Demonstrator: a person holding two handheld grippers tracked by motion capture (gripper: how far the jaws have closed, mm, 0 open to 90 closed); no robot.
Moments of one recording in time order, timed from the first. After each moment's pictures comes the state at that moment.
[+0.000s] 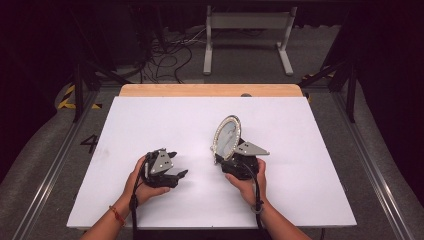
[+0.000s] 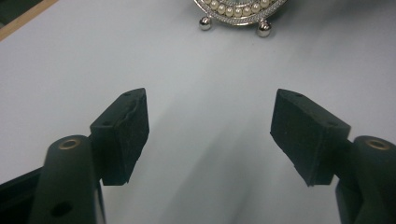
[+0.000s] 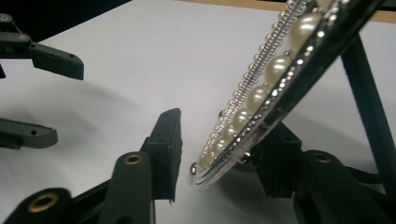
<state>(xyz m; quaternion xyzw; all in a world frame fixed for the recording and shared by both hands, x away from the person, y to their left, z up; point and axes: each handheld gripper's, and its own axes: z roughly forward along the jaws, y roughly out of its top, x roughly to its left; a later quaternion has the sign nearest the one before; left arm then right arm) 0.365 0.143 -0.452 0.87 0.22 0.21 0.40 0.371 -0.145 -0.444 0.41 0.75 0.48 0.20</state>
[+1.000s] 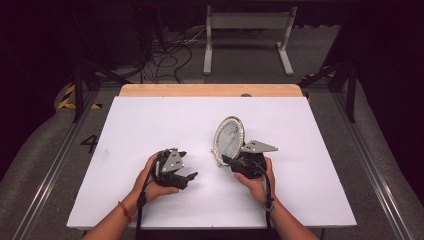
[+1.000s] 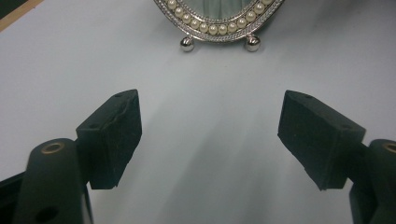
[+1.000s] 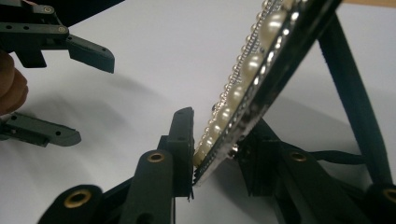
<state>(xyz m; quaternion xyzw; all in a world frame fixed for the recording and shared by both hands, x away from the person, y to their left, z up) 0.373 0.115 -0.450 0.88 0.18 0.19 0.41 0.374 -0.167 -0.440 0.39 0.77 0.48 0.16</state>
